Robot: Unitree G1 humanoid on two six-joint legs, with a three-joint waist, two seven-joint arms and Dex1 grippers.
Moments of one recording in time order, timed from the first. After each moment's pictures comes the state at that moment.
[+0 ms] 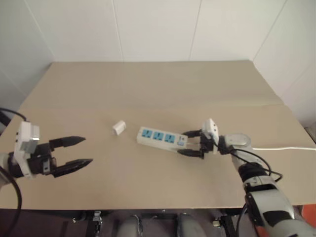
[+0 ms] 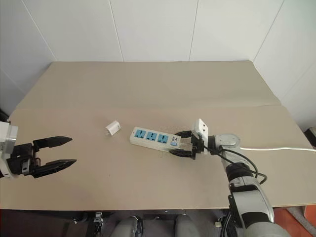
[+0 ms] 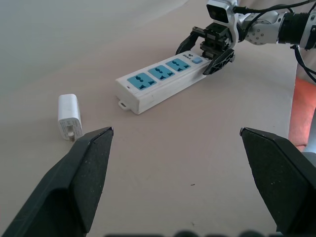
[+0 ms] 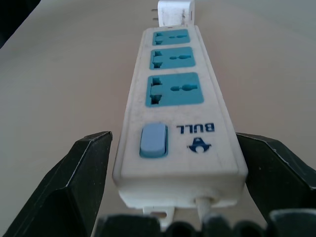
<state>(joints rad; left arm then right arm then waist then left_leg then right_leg) 0.08 0.95 0.57 -0.22 -0.73 0.52 -1.30 -0.72 -0.41 0.06 0.82 0.21 -0.20 1.38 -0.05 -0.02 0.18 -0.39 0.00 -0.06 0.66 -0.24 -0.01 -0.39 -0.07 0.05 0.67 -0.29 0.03</state>
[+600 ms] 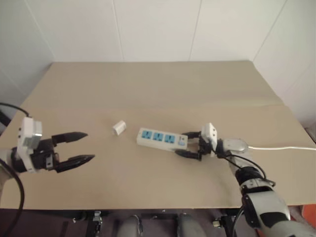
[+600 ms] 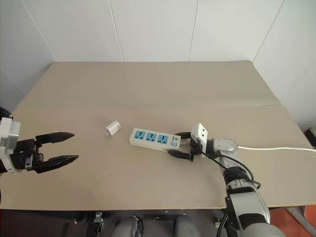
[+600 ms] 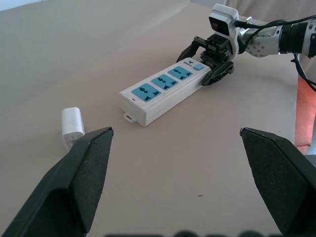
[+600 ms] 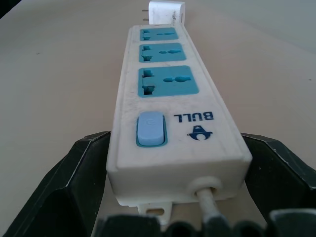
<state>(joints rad) 0.00 0.95 0.52 -0.18 -0.71 0.49 -1.30 -0.72 -0.40 0.04 0.92 0.21 -0.36 1.35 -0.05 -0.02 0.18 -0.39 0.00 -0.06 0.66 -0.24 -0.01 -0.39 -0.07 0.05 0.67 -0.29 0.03</state>
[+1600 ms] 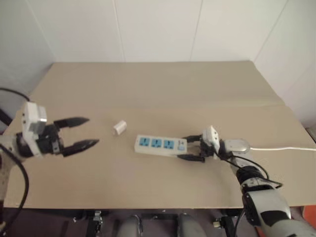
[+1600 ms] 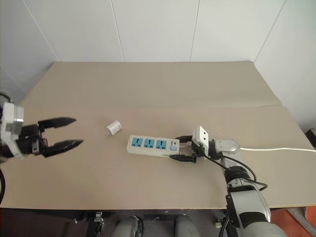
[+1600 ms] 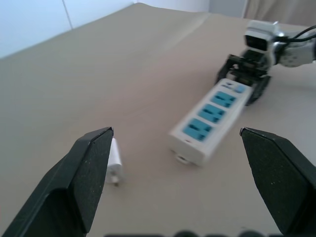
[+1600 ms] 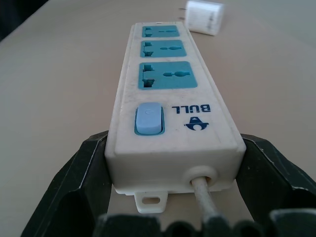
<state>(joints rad) -0.28 0.95 0.40 -0.12 -0.62 0.46 -1.13 -0.70 -0.42 0.05 0.89 0.21 -0.44 1.54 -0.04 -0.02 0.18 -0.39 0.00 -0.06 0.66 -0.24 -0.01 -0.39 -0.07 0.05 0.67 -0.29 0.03</state>
